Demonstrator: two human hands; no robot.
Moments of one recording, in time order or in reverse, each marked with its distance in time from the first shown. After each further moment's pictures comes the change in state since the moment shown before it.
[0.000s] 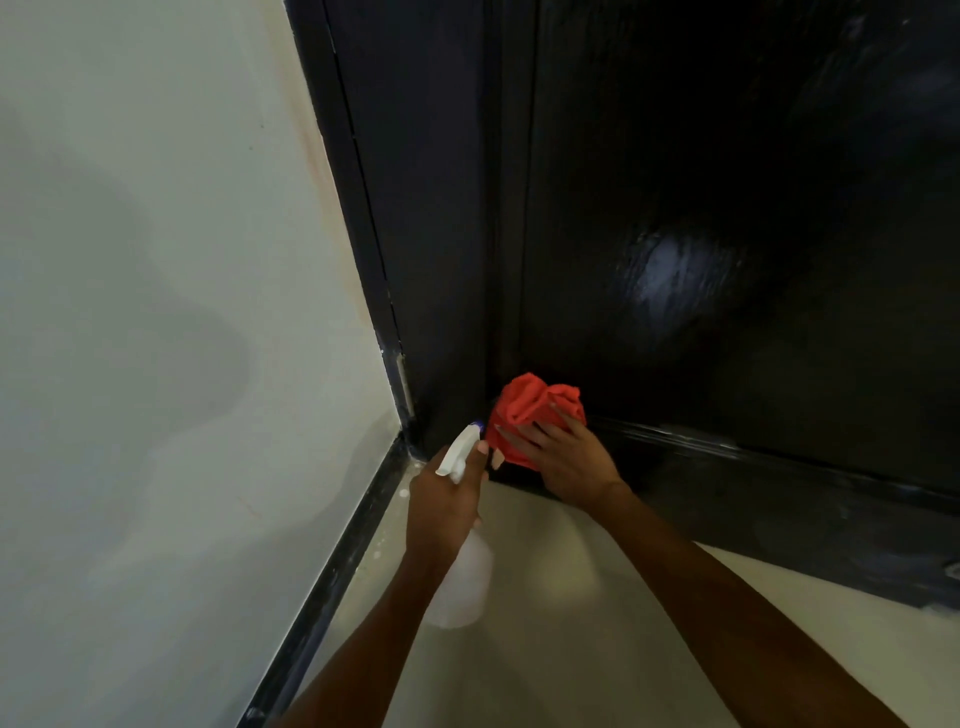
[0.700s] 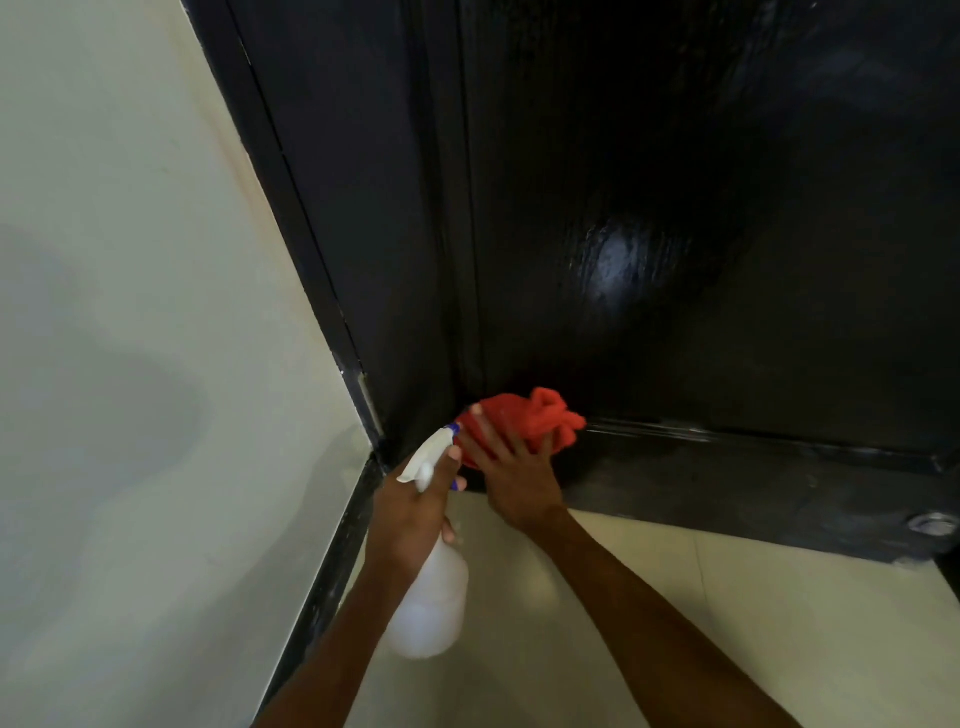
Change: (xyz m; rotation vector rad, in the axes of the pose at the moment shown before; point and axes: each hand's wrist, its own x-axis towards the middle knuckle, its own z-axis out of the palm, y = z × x) left_hand 0.001 0.027 -0.021 -0.070 -0.139 0.058; right_hand 0.016 -0.057 0.022 0.371 0.236 0.358
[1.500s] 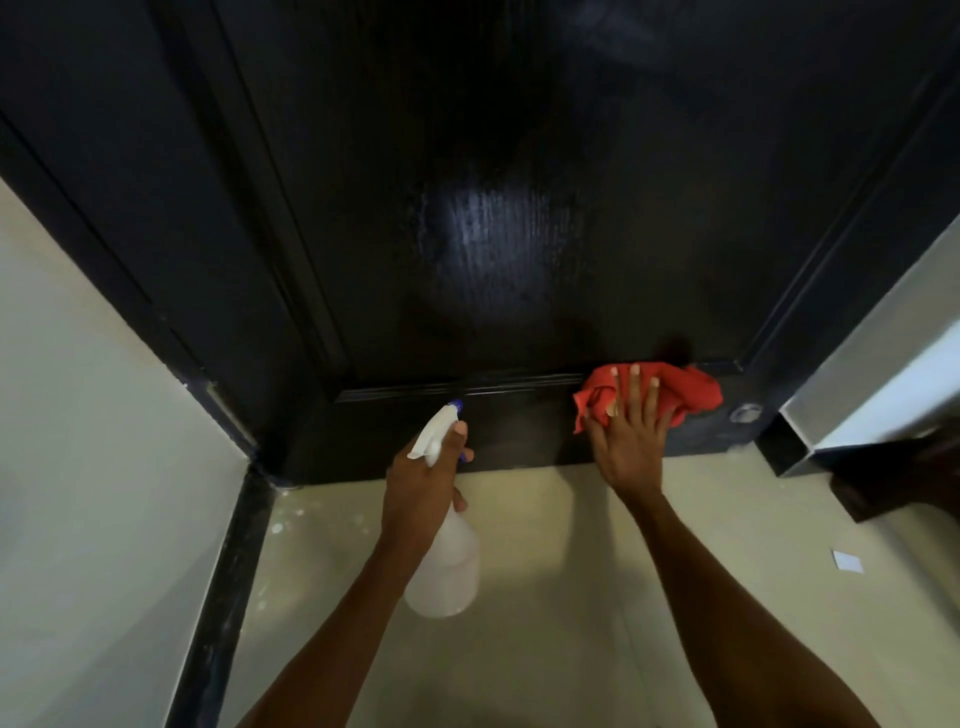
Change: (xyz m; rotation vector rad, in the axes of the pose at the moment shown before) left_hand -0.024 0.004 0.113 -0.017 -0.265 -0.056; right_hand -0.175 0.193 -0.035 0.060 0.291 0.708
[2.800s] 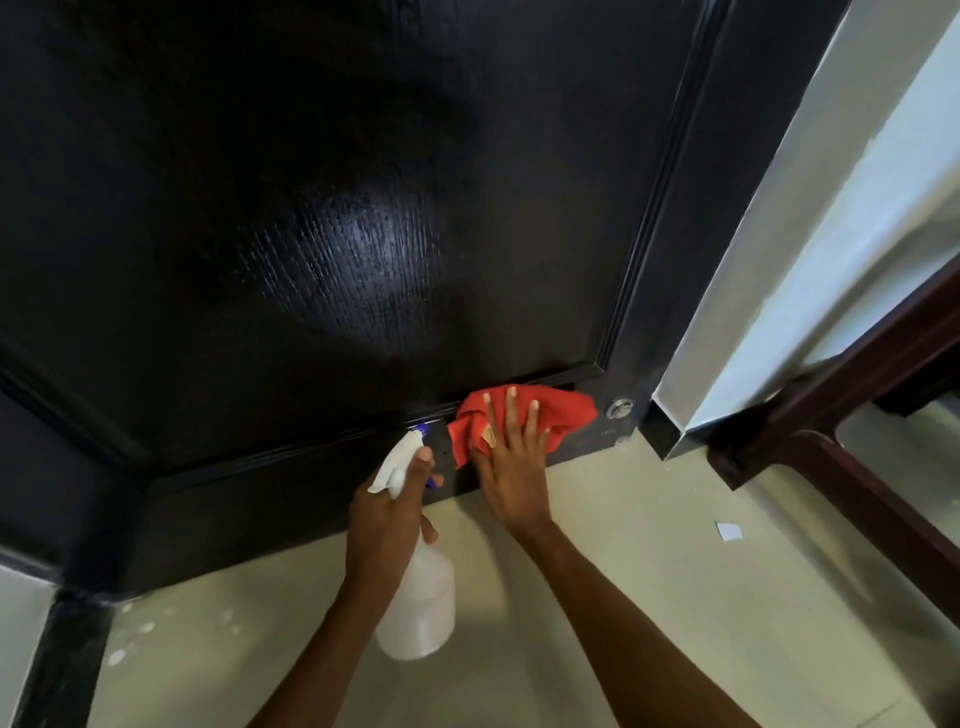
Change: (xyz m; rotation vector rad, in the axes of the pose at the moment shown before) left_hand 0.001 0.020 0.114 0.026 -0.133 -0.019; right_hand -0.006 -0.001 -0.008 0.211 -0.018 0.067
